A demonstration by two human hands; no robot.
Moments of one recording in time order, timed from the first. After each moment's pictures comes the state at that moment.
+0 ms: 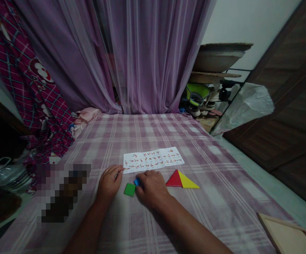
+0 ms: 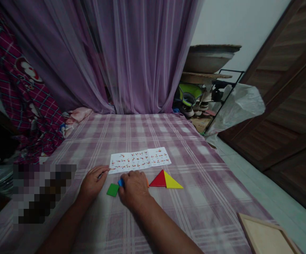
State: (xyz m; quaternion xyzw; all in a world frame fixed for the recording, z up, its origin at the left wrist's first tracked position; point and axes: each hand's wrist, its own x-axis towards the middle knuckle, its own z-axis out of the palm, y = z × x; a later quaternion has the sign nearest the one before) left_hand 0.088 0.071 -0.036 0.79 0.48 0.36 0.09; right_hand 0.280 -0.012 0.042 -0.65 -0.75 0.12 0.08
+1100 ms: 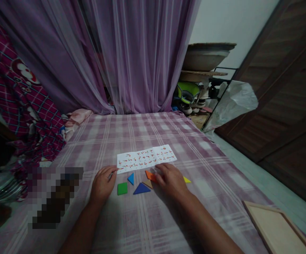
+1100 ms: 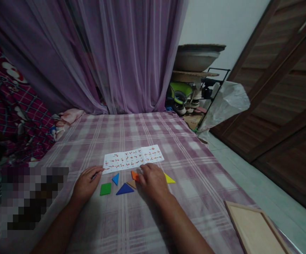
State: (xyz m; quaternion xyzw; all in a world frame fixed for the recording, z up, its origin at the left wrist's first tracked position) left_hand 0.087 0.073 -0.033 0.80 0.49 0.35 0.09; right_hand 0.362 -0.032 0.029 -0.71 -0.67 0.07 0.20
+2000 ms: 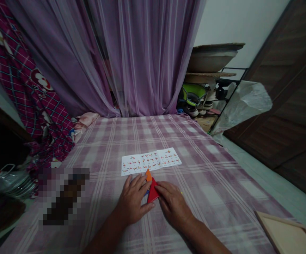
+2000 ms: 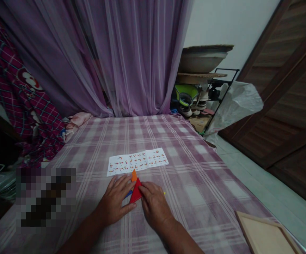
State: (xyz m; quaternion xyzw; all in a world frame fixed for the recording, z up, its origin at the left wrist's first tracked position) left_hand 0.149 0.003 -0.023 0.94 0.30 0.18 0.01; right_hand 0.354 -0.071 -0.031 -0.57 -0.75 0.06 0.33
